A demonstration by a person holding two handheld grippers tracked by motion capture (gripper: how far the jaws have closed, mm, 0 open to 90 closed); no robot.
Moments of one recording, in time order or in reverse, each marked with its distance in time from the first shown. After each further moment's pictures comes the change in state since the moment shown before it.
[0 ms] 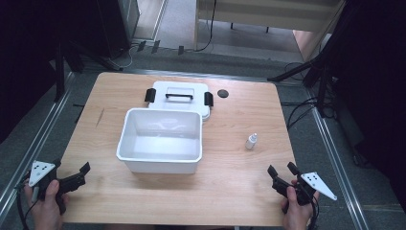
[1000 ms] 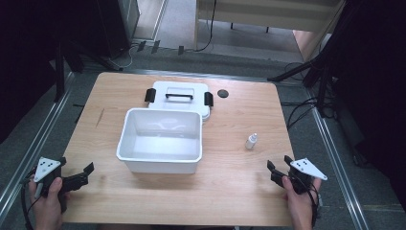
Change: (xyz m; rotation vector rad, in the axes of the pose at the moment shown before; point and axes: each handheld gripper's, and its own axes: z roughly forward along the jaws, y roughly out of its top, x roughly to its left) left arm -0.003 0.003 0.007 0.050 -0.051 0.044; right arm 0.004 0.026 0.022 0.224 -0.062 -0.215
